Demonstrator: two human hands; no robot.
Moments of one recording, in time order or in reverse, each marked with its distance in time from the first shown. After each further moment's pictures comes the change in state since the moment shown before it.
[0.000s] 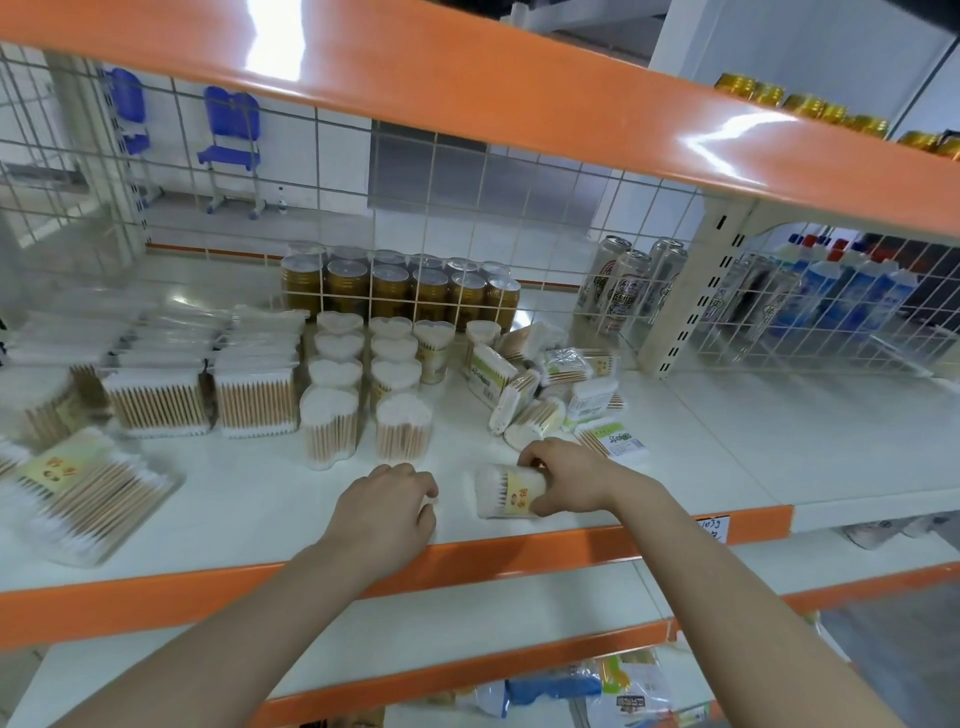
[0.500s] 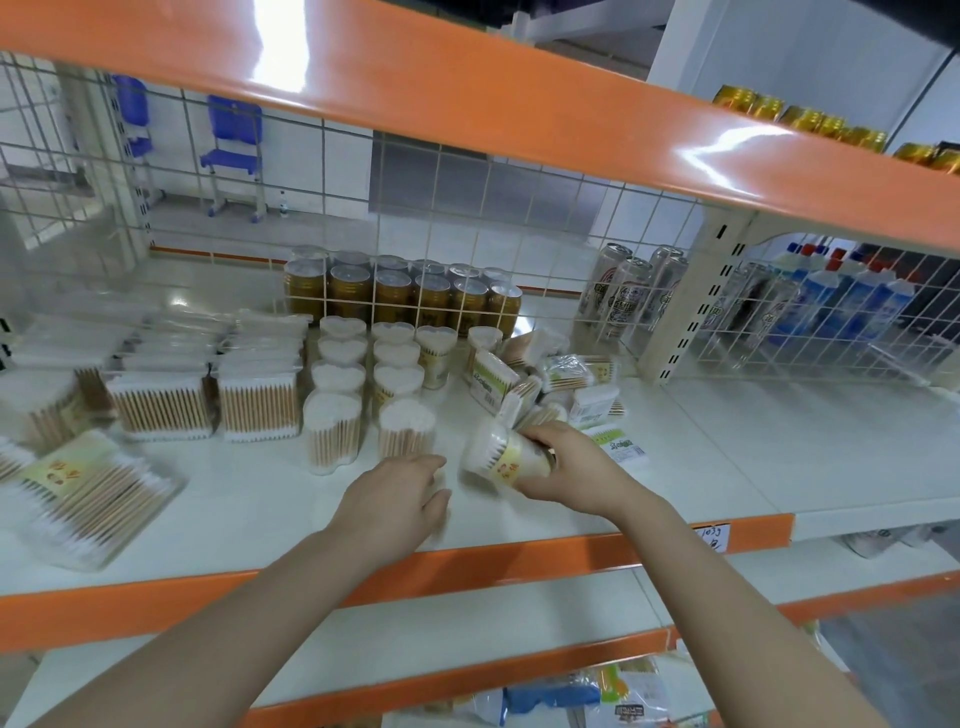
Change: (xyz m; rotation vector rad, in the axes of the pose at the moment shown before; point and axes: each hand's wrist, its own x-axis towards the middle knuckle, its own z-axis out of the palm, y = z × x) left_hand 0.008 0.001 -0.009 -0.116 0.060 0.027; right_hand -0.011 -0.015 -0.004 0.198 0.321 -0.130
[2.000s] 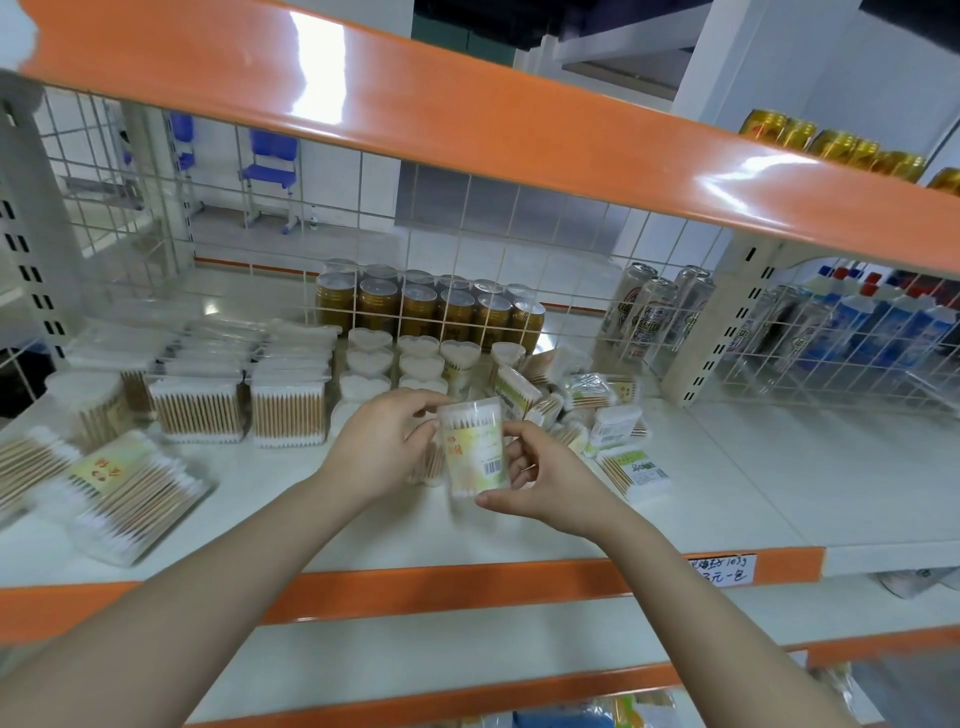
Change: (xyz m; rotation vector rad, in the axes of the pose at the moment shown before) left_hand 0.019 -0.012 -0.053 -0.223 0.287 0.058; right_hand 0.003 -0.043 0.014 0.477 -0.062 -0.052
